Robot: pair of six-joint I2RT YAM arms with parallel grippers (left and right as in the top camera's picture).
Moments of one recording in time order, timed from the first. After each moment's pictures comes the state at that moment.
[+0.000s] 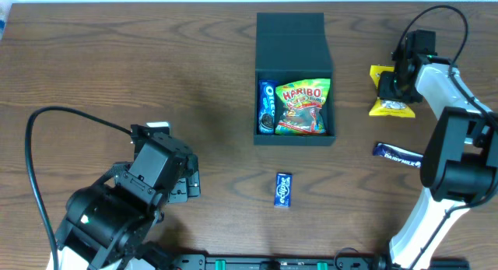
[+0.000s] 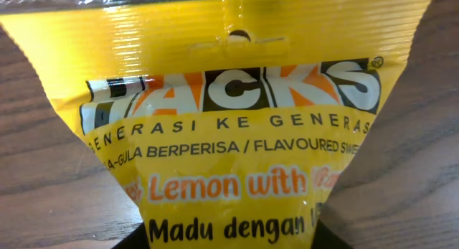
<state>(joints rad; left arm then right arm) -0.58 0.93 1.25 -1.43 -0.32 -0.56 -0.14 2.11 1.49 -0.66 0.03 0.05</state>
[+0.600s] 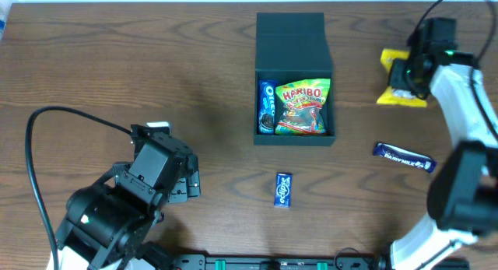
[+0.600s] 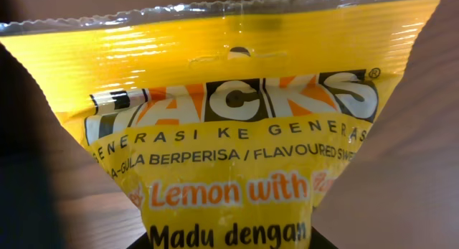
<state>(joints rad) -0.58 0.93 1.25 -1.43 -0.32 -0.56 -0.14 1.85 1.49 -0.74 0.02 0.11</state>
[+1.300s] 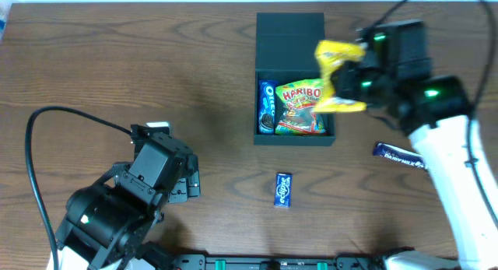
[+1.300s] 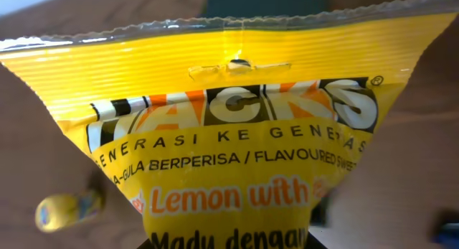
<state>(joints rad) -0.58 0.93 1.25 -1.43 -0.32 -0.56 0.32 1.46 1.49 -0.91 -0.17 0.48</state>
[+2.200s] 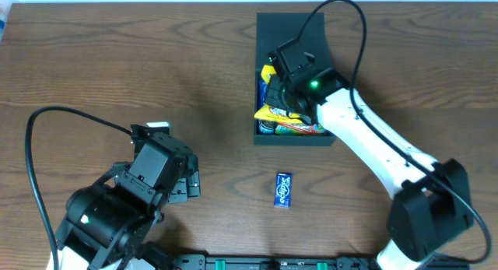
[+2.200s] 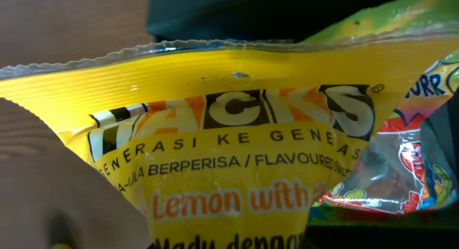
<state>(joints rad) -0.58 0.93 1.25 -1.43 -0.33 -0.56 0.56 1.84 1.49 -0.74 0.05 0.82</state>
